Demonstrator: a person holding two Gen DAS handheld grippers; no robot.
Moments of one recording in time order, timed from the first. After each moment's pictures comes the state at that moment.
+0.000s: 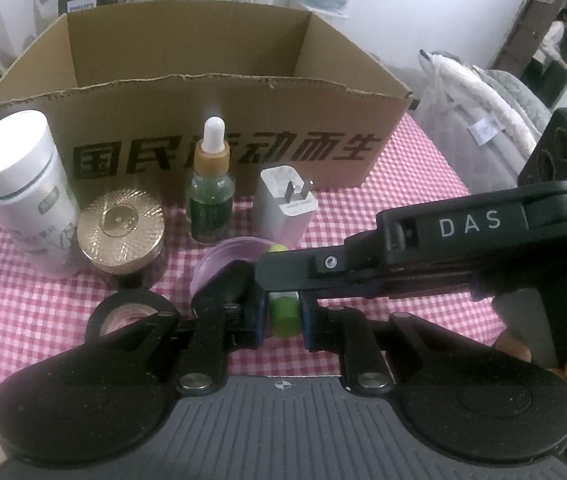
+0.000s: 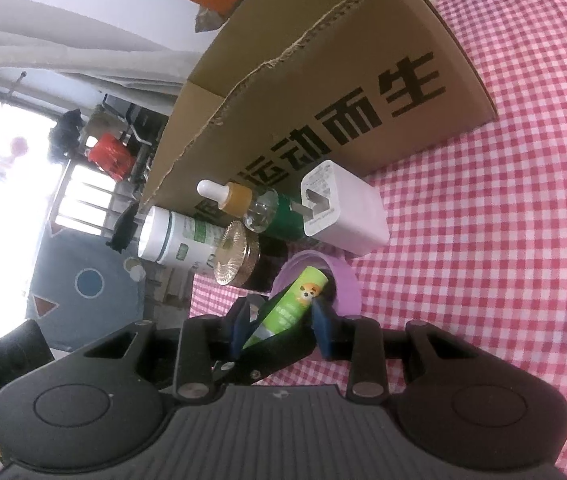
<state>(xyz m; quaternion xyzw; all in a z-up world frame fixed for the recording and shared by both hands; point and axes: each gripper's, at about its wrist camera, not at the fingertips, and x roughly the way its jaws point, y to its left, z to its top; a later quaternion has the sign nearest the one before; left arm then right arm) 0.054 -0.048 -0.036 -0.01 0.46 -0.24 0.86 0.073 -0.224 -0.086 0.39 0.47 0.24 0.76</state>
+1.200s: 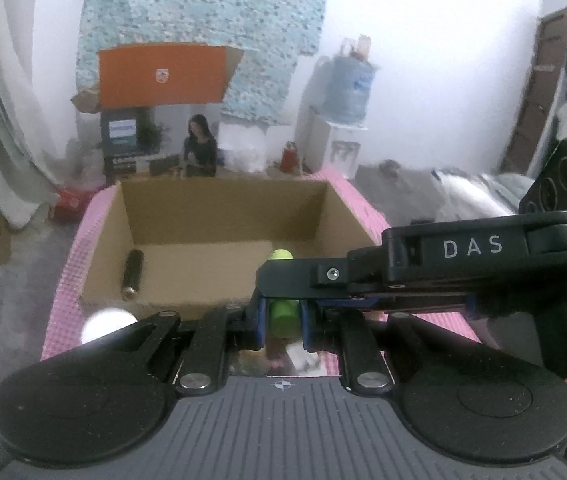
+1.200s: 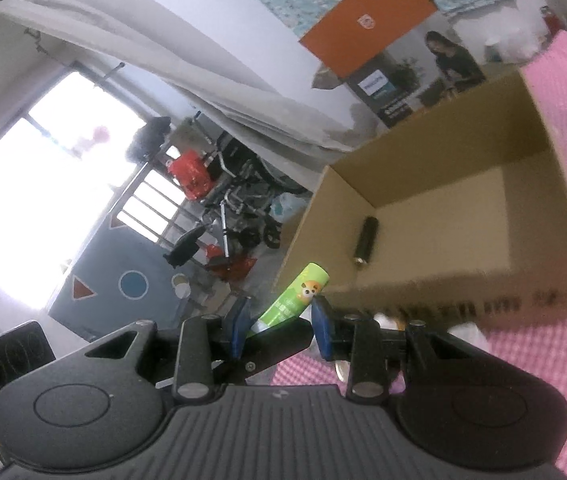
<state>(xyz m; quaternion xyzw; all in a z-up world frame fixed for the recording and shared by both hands) 0.058 -0.042 0.065 -0.01 0.31 -0.19 0.93 0.099 -0.214 0.038 0.33 0.34 0.33 0.81</state>
